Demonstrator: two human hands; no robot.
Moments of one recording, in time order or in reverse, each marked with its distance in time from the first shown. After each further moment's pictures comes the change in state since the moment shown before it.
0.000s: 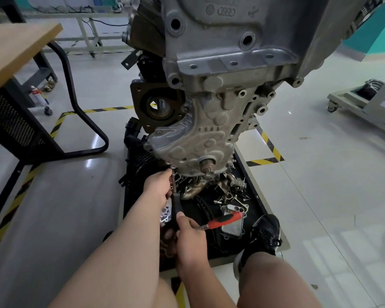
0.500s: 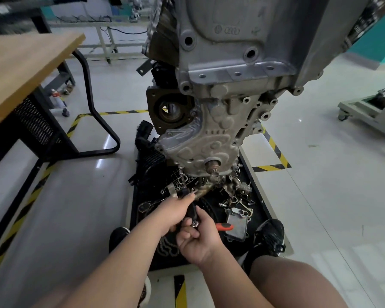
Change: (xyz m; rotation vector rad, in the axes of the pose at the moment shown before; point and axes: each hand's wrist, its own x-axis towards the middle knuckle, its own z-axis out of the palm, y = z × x) left_hand -0.083 -0.021 -0.018 0.585 -0.218 -0.004; right_hand 0.008 -0.024 -0.017 0.523 -0.228 0.457
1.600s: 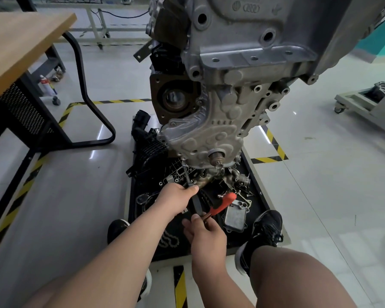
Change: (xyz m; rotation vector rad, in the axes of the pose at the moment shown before) left_hand 0.021 -0.008 -0.007 0.082 0.075 0.133; right_hand -0.015 0.043 -0.016 -0.608 0.305 -0.675
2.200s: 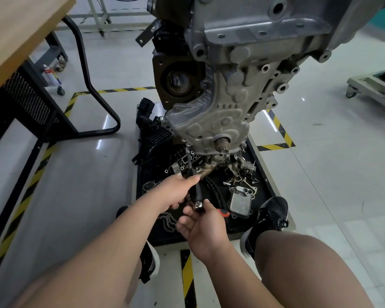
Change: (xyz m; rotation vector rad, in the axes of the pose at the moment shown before) left_hand -0.013 -0.006 -0.017 0.039 -0.174 -0.044; right_hand 0.004 -0.009 0.004 0.361 -0.184 0.464
